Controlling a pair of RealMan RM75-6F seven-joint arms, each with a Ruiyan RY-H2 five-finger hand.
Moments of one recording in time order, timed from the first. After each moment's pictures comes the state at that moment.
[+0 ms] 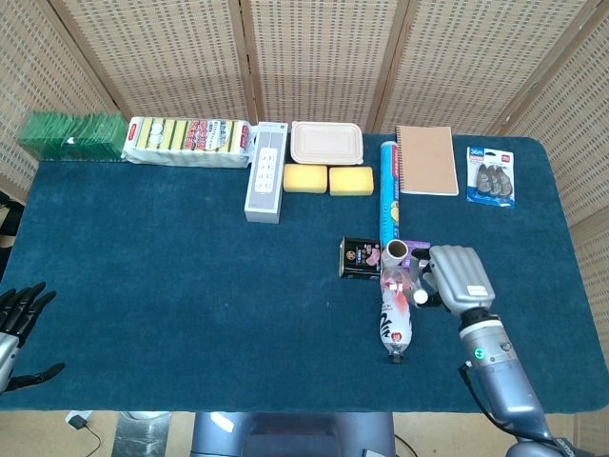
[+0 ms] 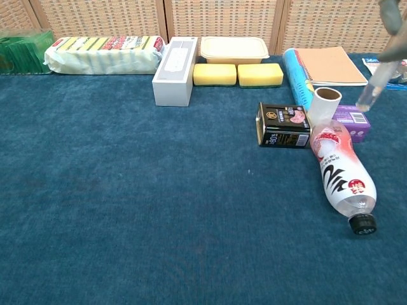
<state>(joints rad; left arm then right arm) -0.04 -1.03 0.09 -1.50 1.71 1.56 -0.18 0.57 -0.99 0.30 -2.32 -0.75 1.24 -0.56</state>
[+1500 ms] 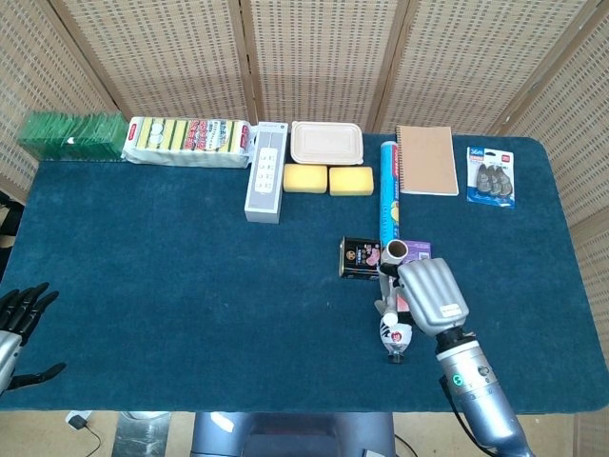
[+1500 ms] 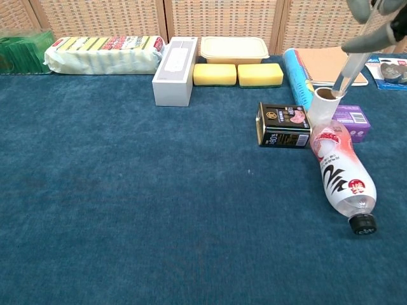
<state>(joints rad) -0.05 -1.02 0.10 -1.51 1.72 1.55 -0.18 0.60 -1.12 0.19 -2.35 -1.02 1.36 -0.63</state>
